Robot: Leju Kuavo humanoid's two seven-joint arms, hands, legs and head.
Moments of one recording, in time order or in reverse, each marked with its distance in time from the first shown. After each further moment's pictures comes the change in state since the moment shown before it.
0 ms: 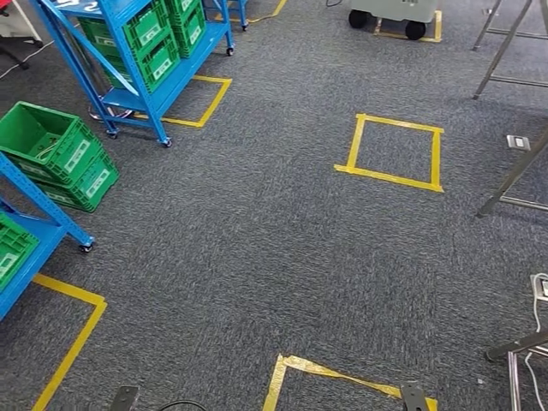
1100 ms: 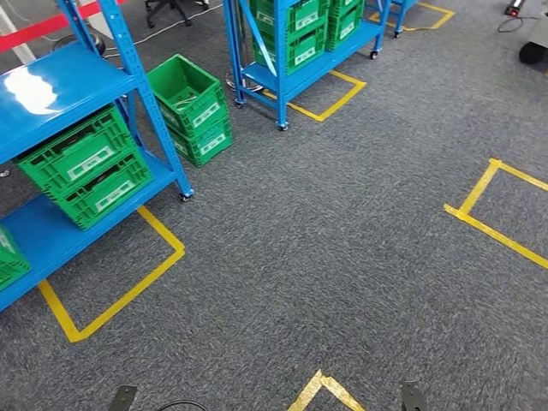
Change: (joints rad) left arm -0.005 -0.001 0.012 0.000 -0.003 0.003 -0.013; right arm -0.002 0.002 0.000 0.005 0.017 -0.002 -0.011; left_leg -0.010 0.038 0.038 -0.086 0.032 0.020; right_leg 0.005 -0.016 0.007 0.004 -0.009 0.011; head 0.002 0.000
